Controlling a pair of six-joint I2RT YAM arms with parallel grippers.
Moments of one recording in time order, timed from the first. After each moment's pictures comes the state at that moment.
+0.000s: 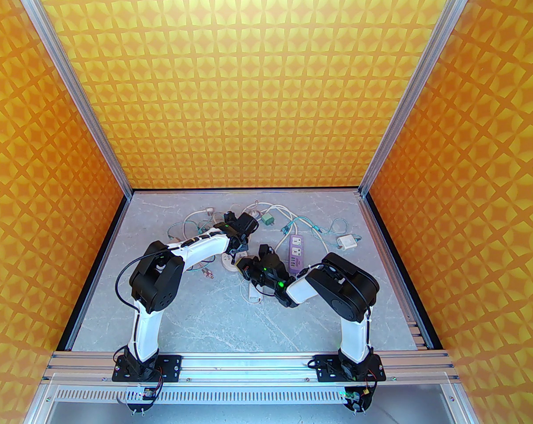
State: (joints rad) left arm -0.68 2.06 1.56 -0.66 -0.38 -0.77; right arm 0.73 1.95 0.67 0.94 -0.17 1.47
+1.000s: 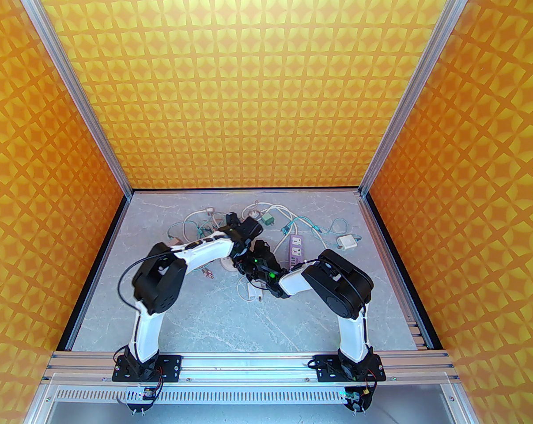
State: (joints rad) left arm -0.72 2.02 1.47 -0.59 -0.51 -0.79; right arm 0.74 1.99 0.82 0.75 -0.15 1.47
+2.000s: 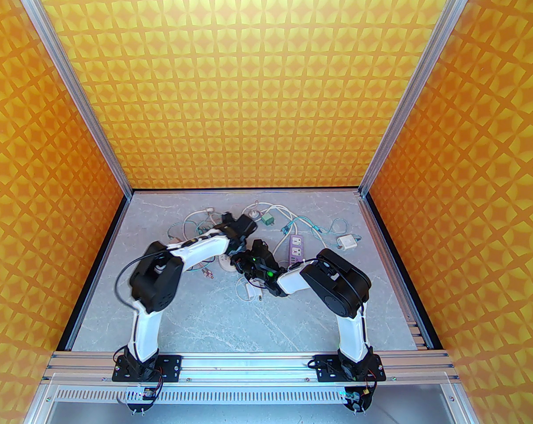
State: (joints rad) left arm -0.71 2.13 1.65 -0.73 -0.47 -0.75; right arm 0.74 2.01 0.85 0.74 -0.16 1.48
